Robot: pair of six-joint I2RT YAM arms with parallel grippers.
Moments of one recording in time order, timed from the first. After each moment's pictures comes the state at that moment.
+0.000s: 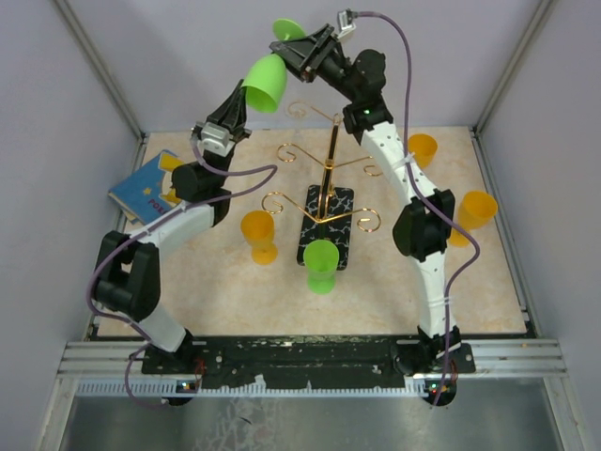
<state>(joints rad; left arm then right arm) -0.42 1.63 1.12 1.47 0.12 0.22 0.42 2.25 2.38 0.38 -0.57 1.31</state>
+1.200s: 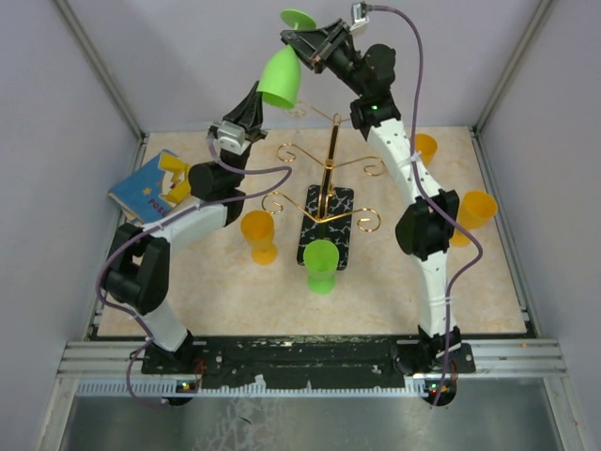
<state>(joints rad) -0.50 1.71 1.16 1.47 0.06 0.22 0.40 2.25 2.41 0.37 -0.53 1.33</state>
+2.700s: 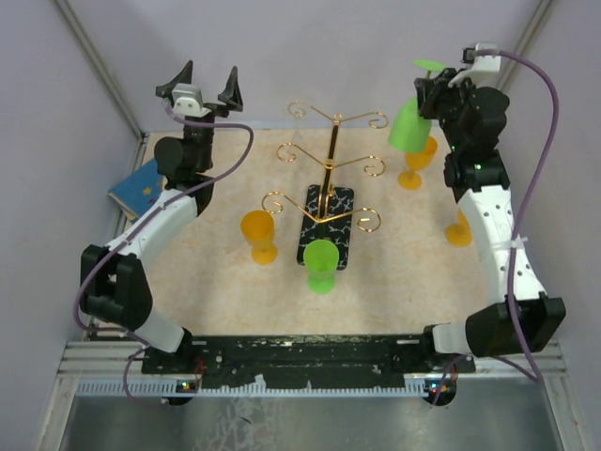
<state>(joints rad) -0.34 1.55 1.22 1.08 -0.10 0.14 0.09 1.37 1.51 0.02 -0.12 0.24</state>
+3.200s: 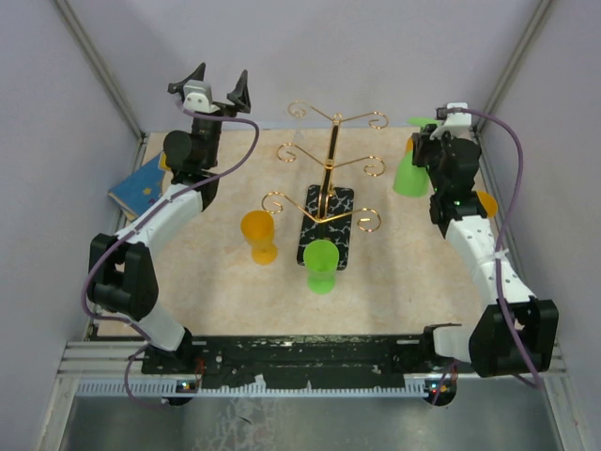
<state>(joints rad) -0.33 1.63 1.27 1.05 -0.06 0.10 0.09 1.23 1.01 0.21 0.01 0.06</state>
